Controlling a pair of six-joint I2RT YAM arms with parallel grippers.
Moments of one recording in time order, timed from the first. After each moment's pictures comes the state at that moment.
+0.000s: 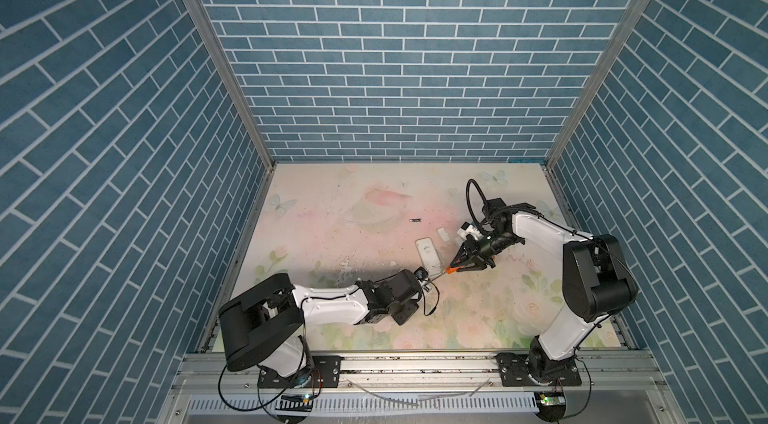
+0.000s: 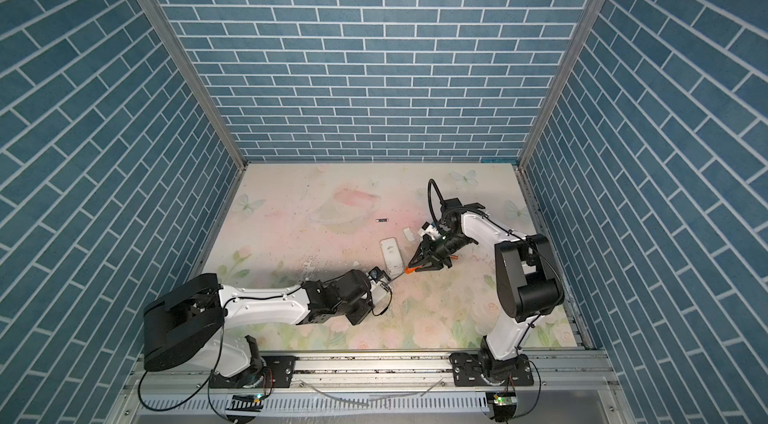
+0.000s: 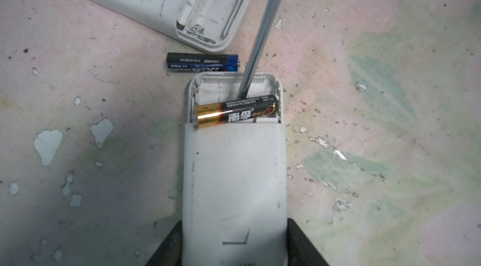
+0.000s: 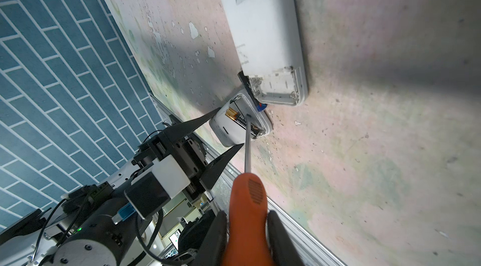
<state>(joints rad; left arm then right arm) -1.09 1.51 0.62 -0.13 -0.12 -0.18 0.33 1.72 1.12 -1.04 -0.88 0.23</state>
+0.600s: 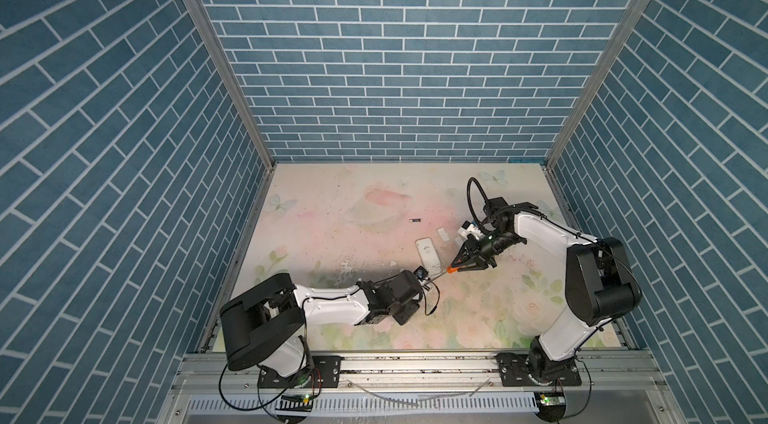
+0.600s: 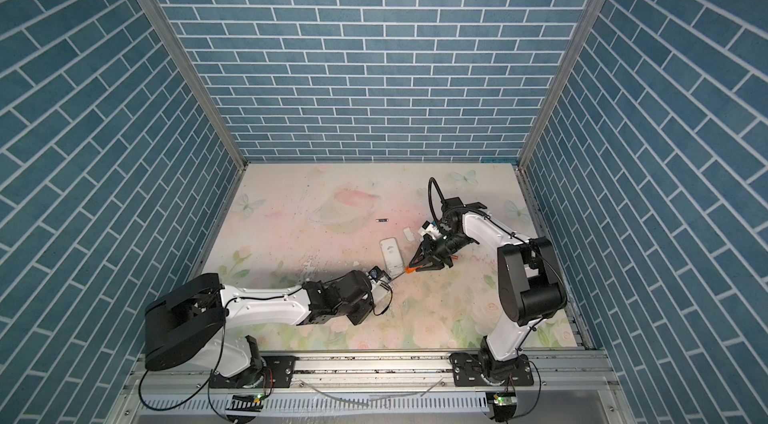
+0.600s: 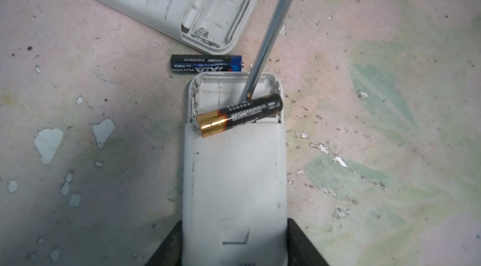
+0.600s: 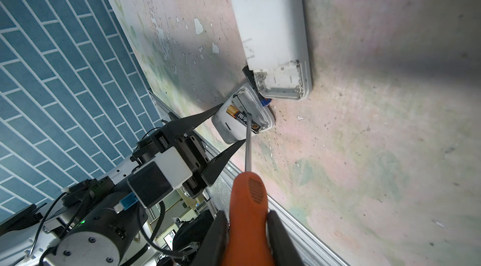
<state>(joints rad) -1.09 1.52 0.63 -0.12 -0.14 -0.21 0.33 1.69 1.12 -1.06 -0.87 0.21</state>
